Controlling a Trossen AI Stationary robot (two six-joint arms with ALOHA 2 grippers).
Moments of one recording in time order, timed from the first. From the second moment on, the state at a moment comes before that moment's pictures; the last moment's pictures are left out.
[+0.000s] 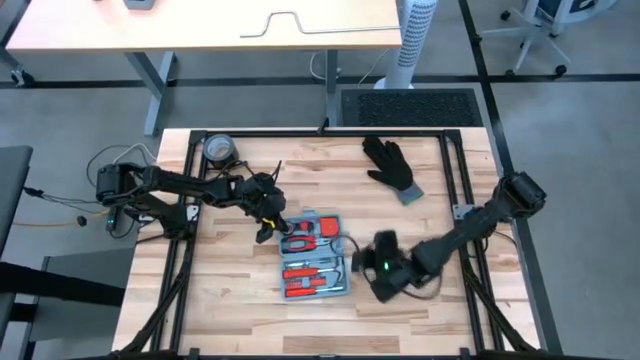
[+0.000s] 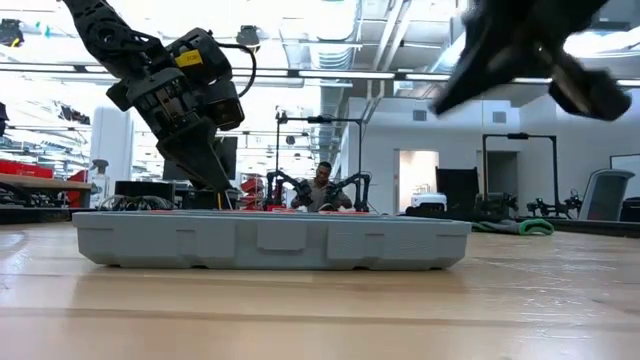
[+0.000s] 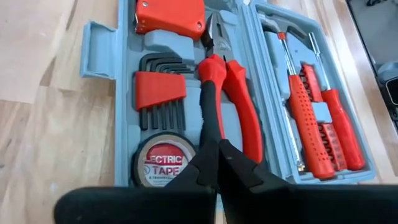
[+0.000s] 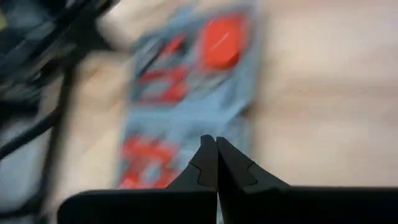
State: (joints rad) left arm 0.24 1.41 0.54 0.06 0.47 -0.08; right arm 0.55 1.64 1.04 -0.43 0.72 1.87
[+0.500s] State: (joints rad) left arm 0.29 1.41 0.54 0.06 0.48 -0.01; right arm 0.28 1.61 0.99 -0.31 0.41 1.48
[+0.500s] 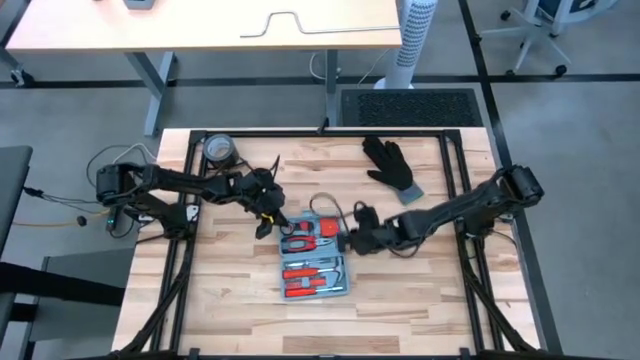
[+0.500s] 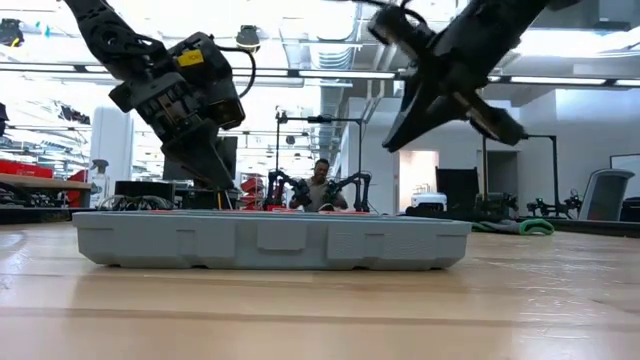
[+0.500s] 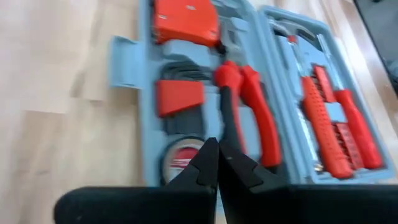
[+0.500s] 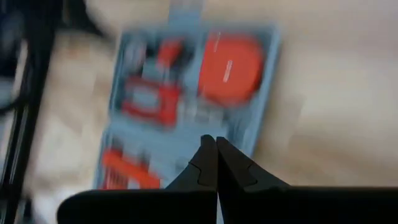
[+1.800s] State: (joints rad) left arm 0.39 1.71 0.68 -0.31 0.73 0.20; right arm 0.50 2.04 1.24 -0.22 0.29 1.84
